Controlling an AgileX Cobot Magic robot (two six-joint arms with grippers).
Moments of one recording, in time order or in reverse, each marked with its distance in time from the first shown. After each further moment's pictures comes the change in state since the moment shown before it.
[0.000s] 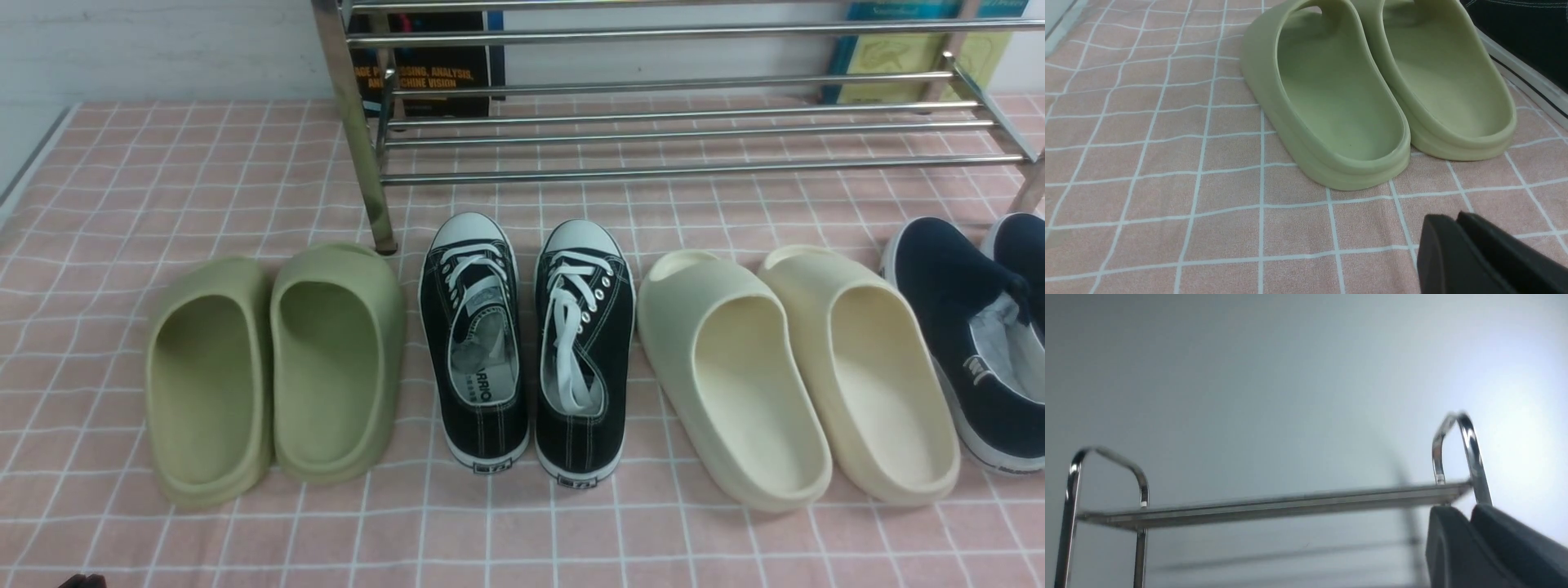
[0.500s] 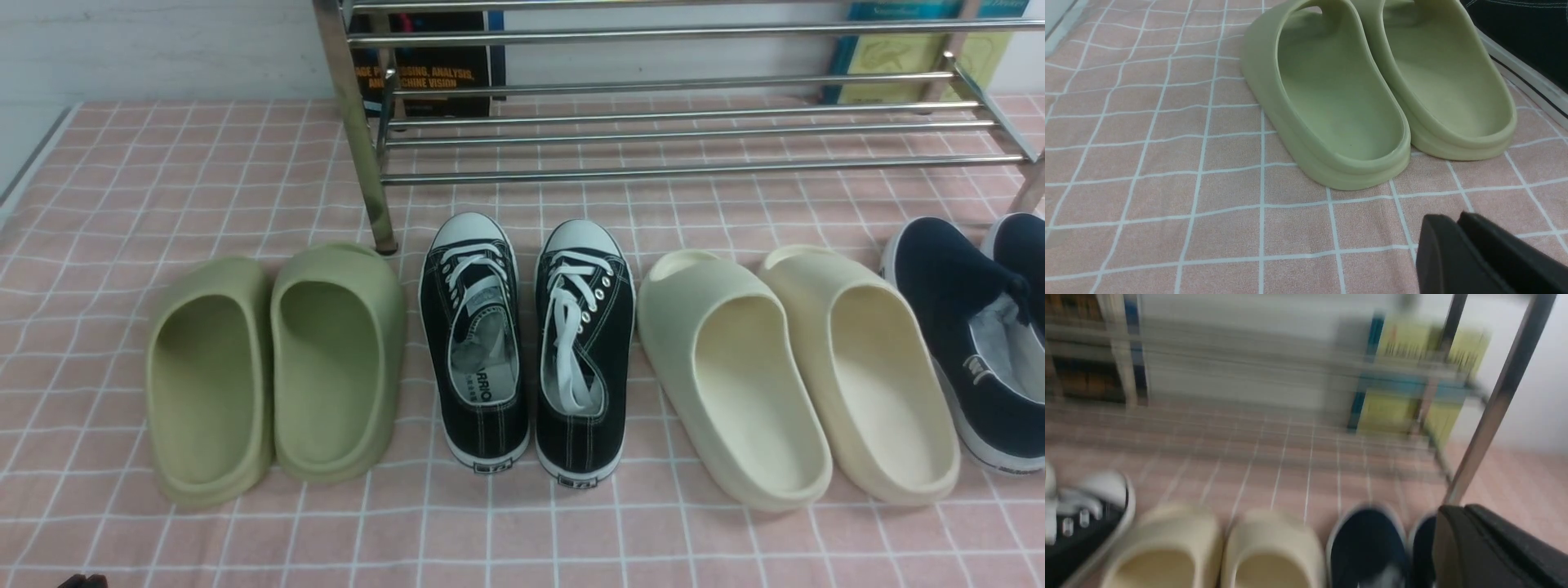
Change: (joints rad) right arm 0.000 0.710 -0.372 0.029 0.816 -0.247; left arm 0.000 0.000 0.000 0.000 0.000 0.000
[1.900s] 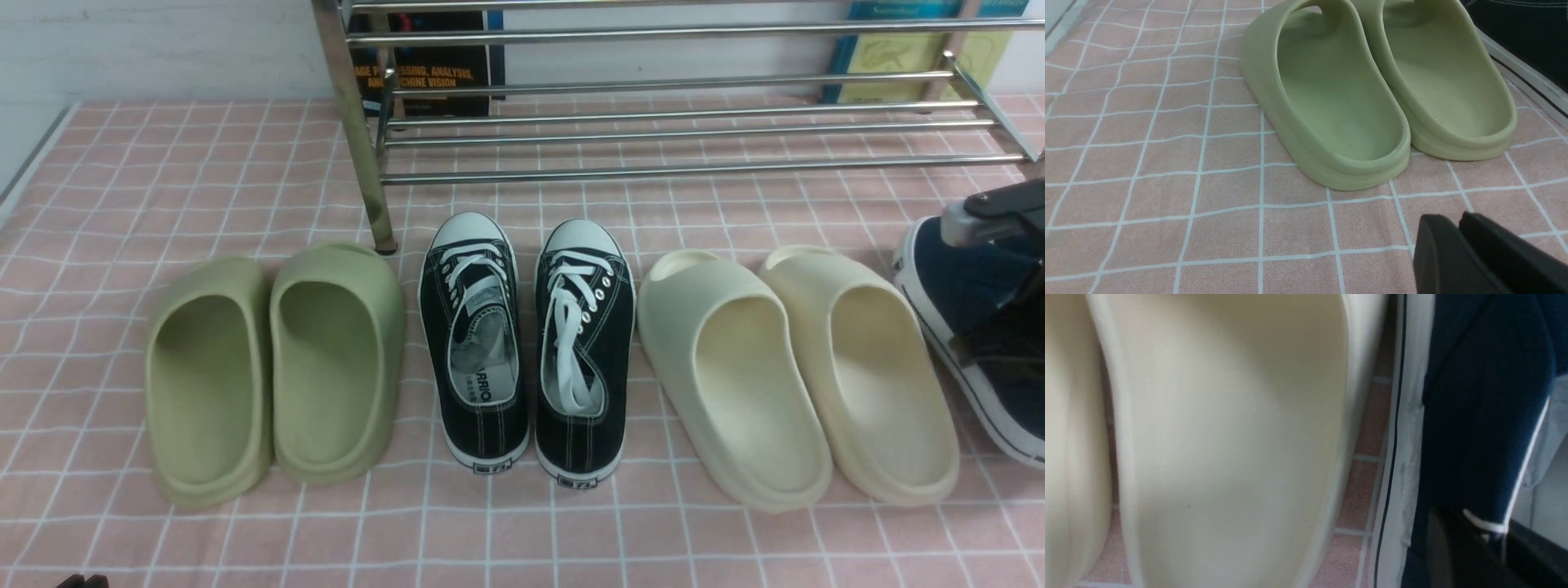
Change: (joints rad) right arm 0.001 0.794 -0.397 -0.120 0.440 0.039; left arm 0.000 0.000 0.000 0.000 0.000 0.000
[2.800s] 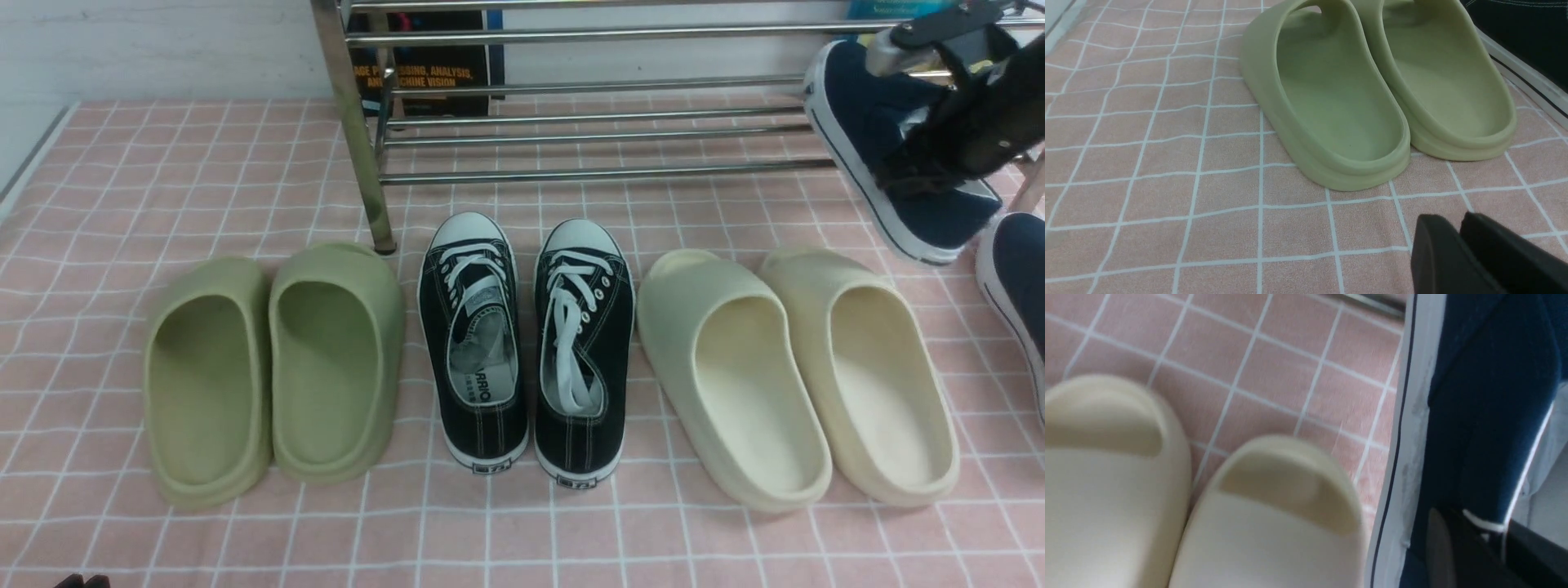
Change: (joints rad) right arm 0.002 0.393 -0.639 0.221 -0.002 -0.309; left arm 0.000 0.000 0.000 0.000 0.000 0.000
